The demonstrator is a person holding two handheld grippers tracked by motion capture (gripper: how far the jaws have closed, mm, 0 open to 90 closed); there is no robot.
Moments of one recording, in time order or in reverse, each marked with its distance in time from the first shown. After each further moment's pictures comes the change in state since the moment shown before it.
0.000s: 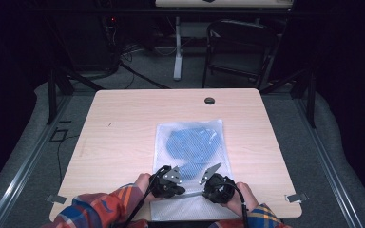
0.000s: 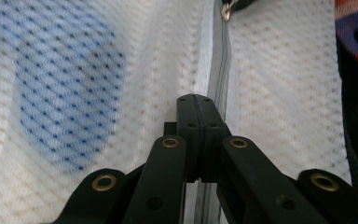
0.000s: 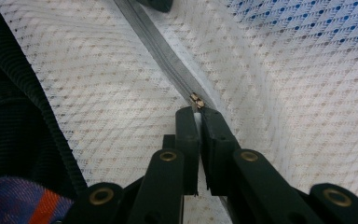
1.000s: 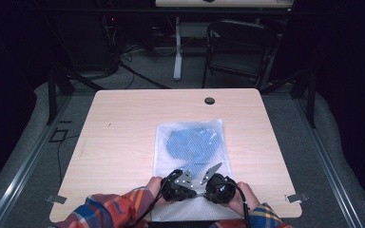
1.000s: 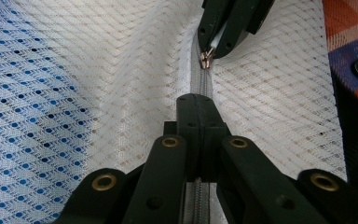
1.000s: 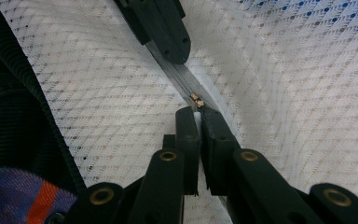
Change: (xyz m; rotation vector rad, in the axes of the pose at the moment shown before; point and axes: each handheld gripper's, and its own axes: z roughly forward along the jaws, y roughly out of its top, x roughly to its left) left arm -0.012 0.014 0.025 -0.009 -0.006 0.047; right arm -0.005 -0.004 0.003 0.019 0.029 -0.001
